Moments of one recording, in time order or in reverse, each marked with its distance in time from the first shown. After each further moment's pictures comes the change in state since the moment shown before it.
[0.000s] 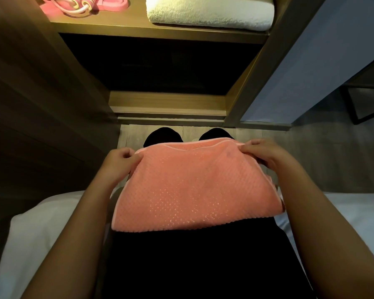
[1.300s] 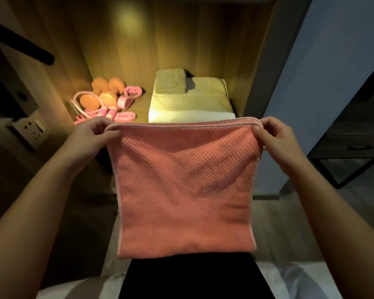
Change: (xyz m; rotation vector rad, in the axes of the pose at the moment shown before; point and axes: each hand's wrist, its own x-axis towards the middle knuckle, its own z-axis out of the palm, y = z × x) left_hand -0.018 0.184 -0.142 -0.171 0.194 0.711; right_hand -0.101 -0.136 -0.105 0.232 0.464 -0.910
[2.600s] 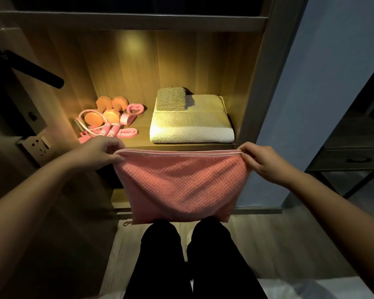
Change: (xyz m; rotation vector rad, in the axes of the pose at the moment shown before) left_hand 0.033 0.005 -0.013 0.559 -0.386 0.111; right_hand 0.020 0.024 -0.007 -0.536 -0.398 -0.275
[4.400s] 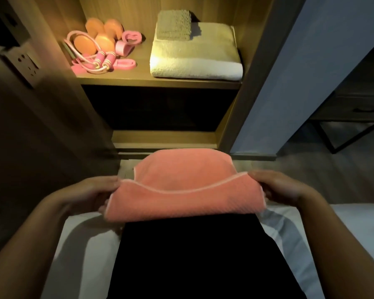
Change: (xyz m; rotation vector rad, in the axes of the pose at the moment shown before) left_hand -0.172 -0.058 0.154 -1.080 -0.465 -0.583; right_hand -0.165 0.000 0.096 0.928 -0.401 0.837
